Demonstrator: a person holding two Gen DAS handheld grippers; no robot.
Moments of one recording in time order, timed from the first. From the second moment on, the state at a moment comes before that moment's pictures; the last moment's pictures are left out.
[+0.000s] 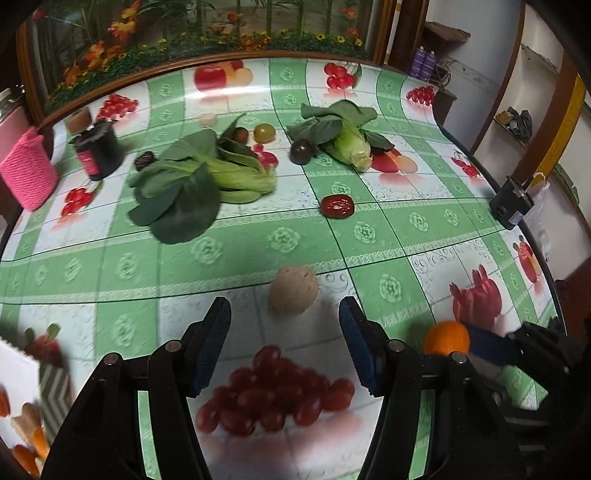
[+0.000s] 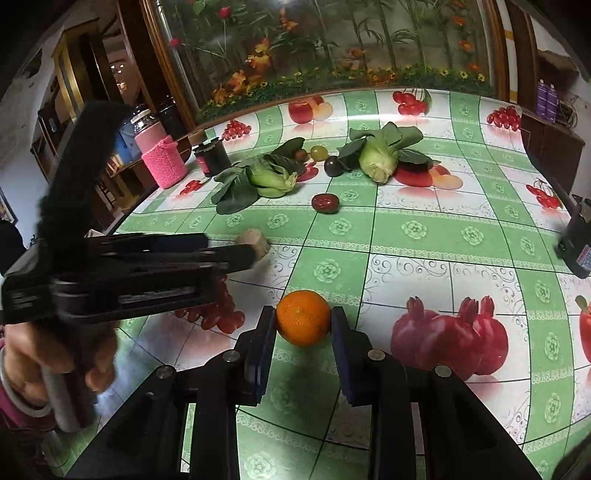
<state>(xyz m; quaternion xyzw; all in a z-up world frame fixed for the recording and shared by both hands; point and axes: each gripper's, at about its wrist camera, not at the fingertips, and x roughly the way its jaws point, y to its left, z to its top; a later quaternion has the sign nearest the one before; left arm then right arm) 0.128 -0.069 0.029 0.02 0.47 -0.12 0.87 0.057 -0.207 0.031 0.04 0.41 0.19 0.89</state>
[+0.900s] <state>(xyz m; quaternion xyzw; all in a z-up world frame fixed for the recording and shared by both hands) 0.045 -0.035 0.053 0.03 0.44 -0.12 0.89 0.020 -0.178 0.038 0.02 0.41 0.21 0.89</state>
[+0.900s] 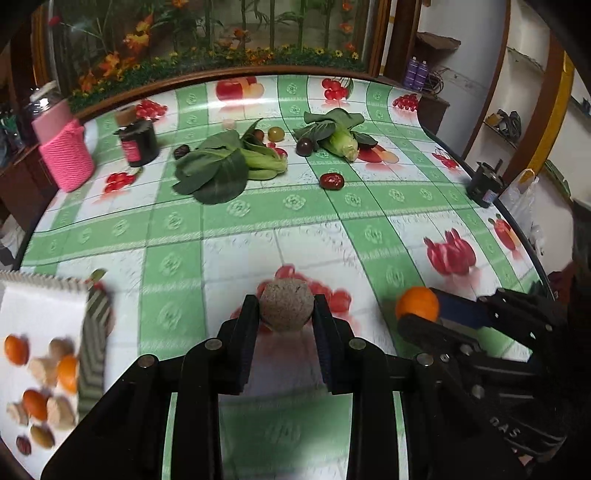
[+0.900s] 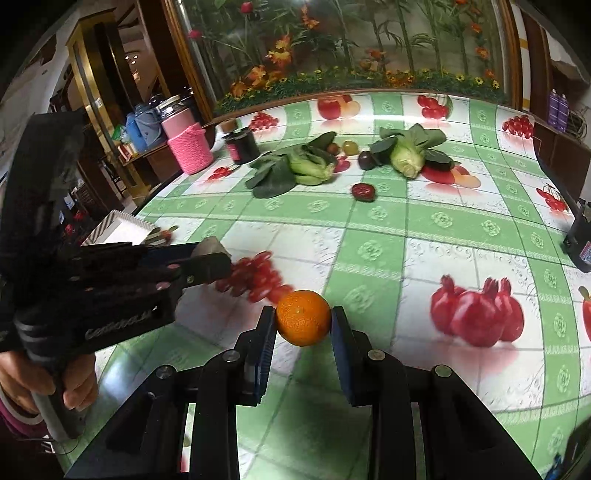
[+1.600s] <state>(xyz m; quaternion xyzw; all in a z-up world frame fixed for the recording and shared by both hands) -0.023 0.038 0.066 0.01 0.41 -0.05 0.91 -0.018 -0.103 0.055 -0.01 0.40 0.26 0.88</state>
